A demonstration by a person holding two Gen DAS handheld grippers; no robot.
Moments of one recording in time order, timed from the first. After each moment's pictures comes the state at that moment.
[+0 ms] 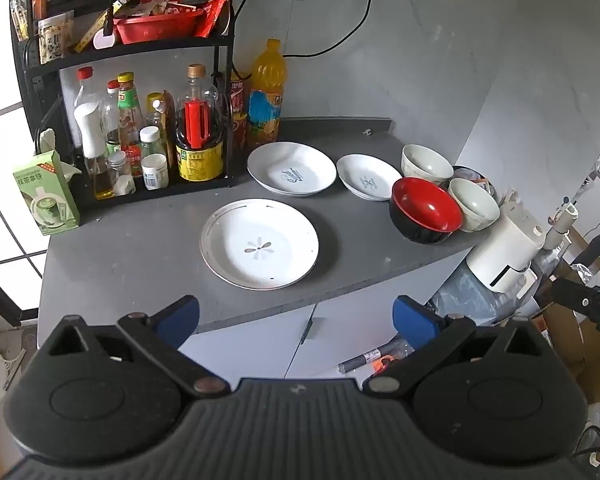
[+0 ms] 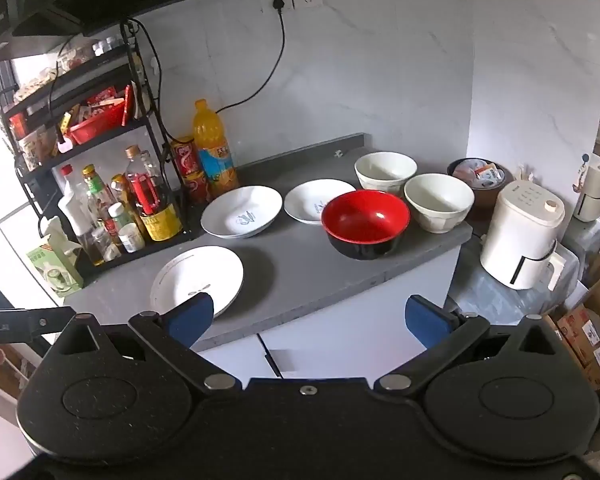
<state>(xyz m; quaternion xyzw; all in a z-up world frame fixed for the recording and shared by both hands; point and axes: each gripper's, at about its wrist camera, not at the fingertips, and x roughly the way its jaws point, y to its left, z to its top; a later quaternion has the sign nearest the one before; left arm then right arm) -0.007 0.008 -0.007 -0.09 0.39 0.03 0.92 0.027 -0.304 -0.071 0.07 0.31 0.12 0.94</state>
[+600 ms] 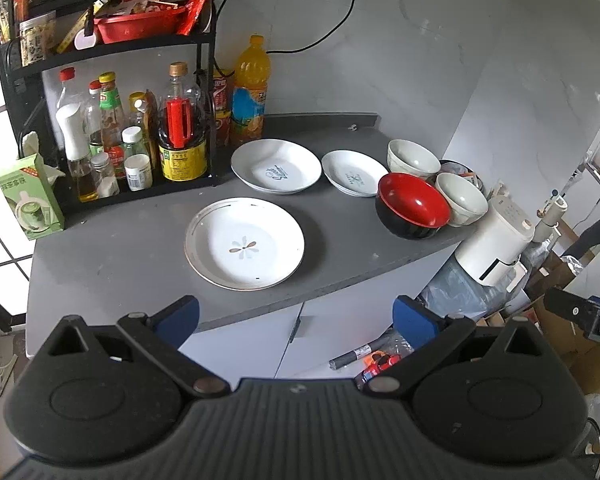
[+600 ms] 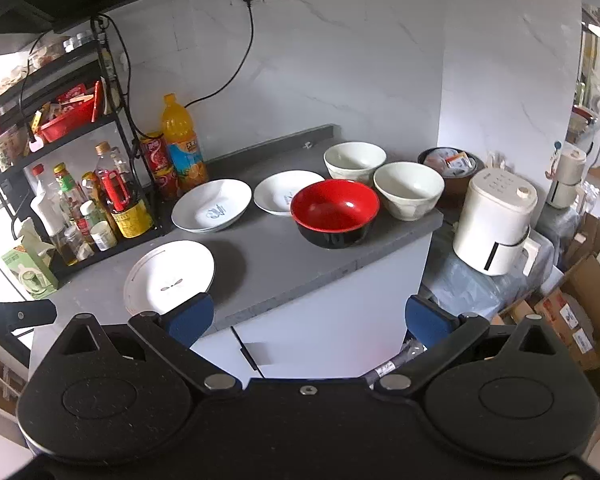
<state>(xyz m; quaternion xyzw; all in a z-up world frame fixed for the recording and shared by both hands) 0.005 -0.002 -0.005 -0.08 0.40 0.00 0.91 0.027 -0.315 -0.077 0.07 0.33 0.08 0.94</state>
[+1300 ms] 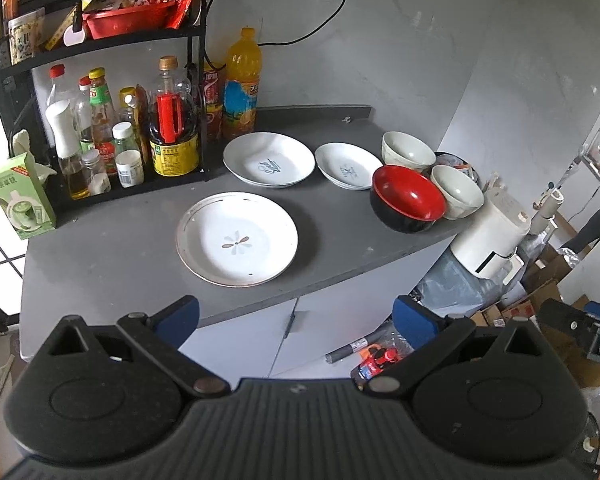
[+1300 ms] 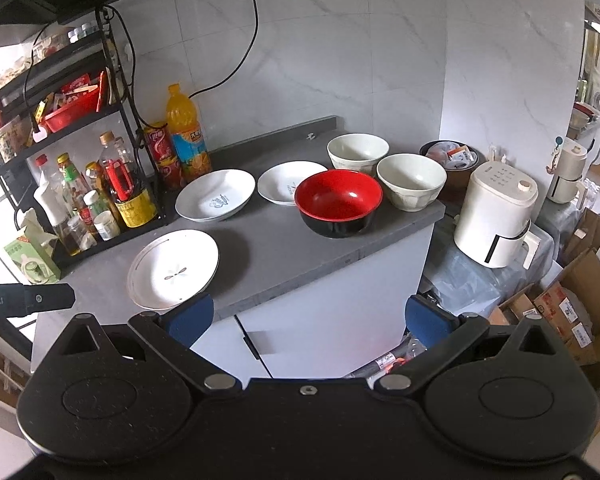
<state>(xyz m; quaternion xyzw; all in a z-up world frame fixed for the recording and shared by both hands) 0.011 -0.006 -0.009 -0.08 0.41 0.00 0.91 0.020 -0.306 -0.077 0.06 0.34 0.08 0.93</state>
